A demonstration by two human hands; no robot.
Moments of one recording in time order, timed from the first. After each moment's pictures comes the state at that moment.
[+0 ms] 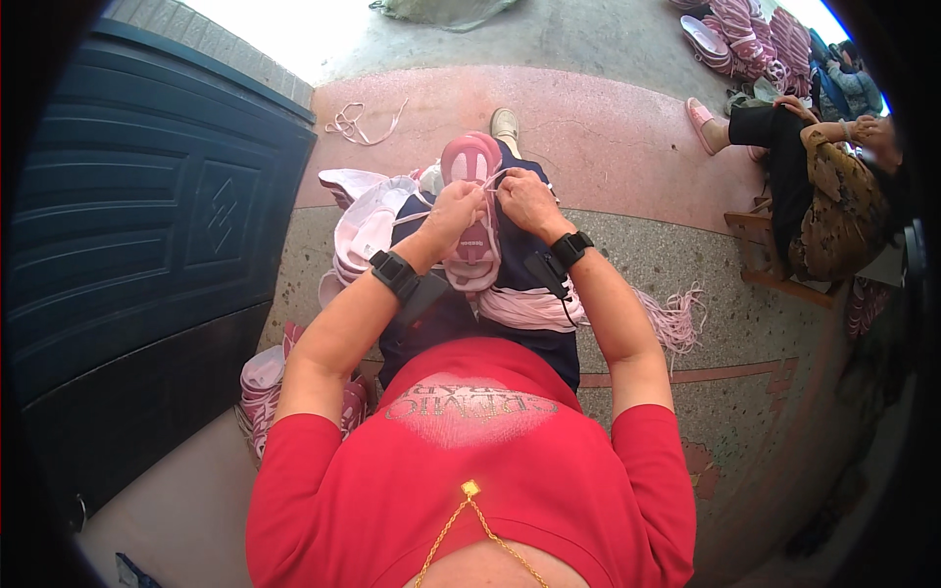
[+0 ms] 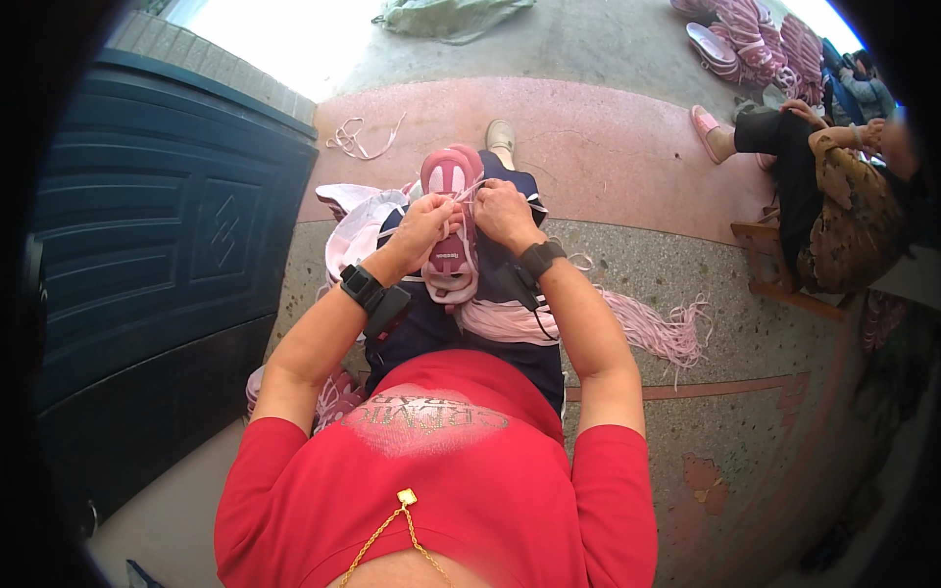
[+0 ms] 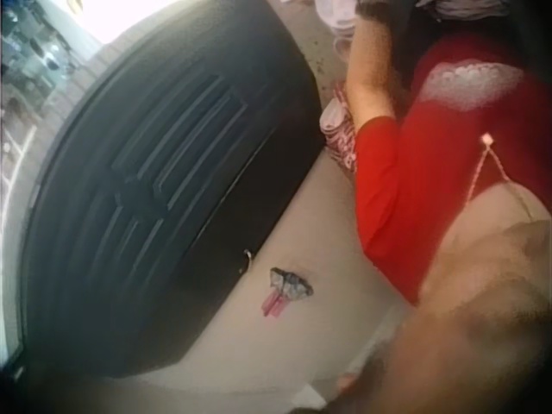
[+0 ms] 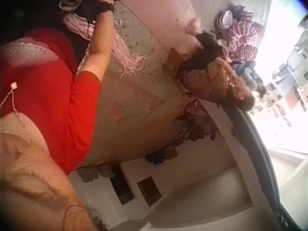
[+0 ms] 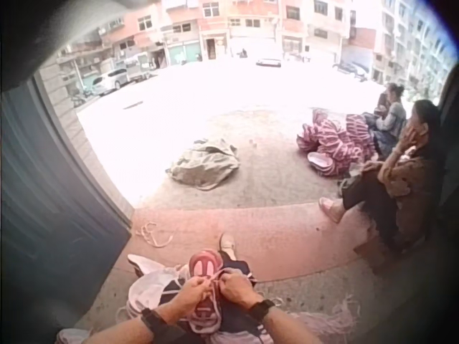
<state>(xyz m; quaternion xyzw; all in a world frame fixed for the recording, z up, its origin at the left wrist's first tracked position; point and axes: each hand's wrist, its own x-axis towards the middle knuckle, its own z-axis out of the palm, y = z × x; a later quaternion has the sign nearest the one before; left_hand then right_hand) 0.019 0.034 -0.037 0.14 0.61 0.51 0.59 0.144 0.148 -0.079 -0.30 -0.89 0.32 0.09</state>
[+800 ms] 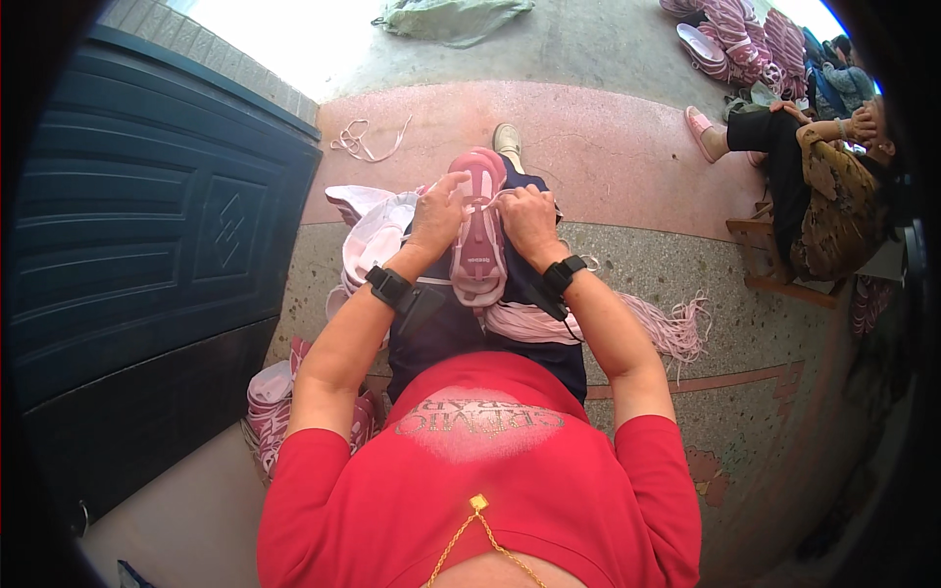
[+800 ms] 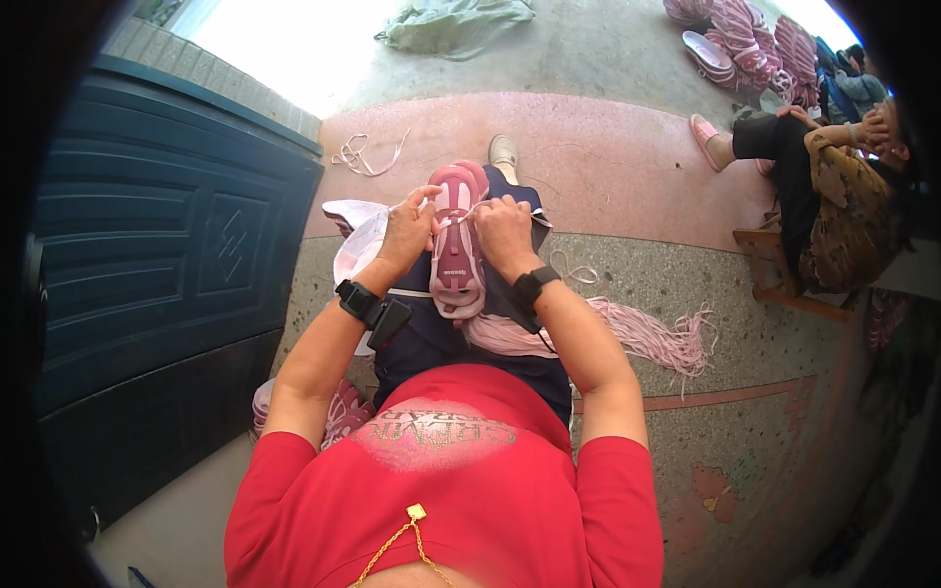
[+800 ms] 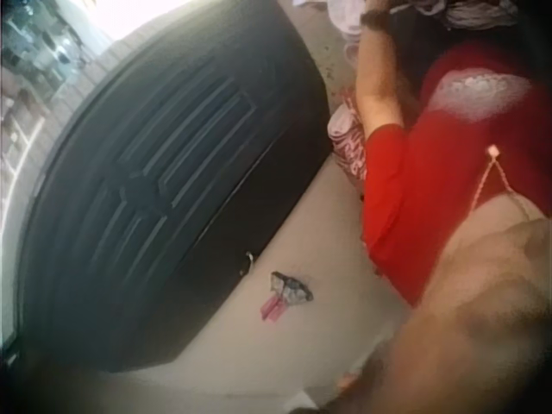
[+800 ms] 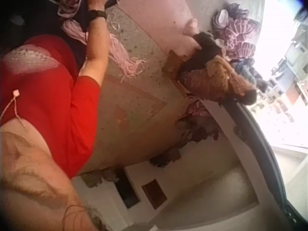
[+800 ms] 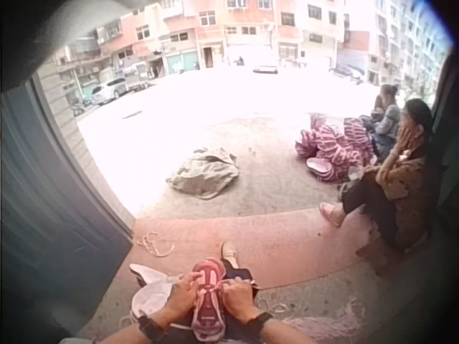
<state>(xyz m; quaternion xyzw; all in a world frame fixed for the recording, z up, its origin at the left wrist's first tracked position) -0.009 0.032 -0.017 0.39 0.75 0.42 0.33 0.138 0.125 -0.057 -0.31 -0.93 0.18 0.10</state>
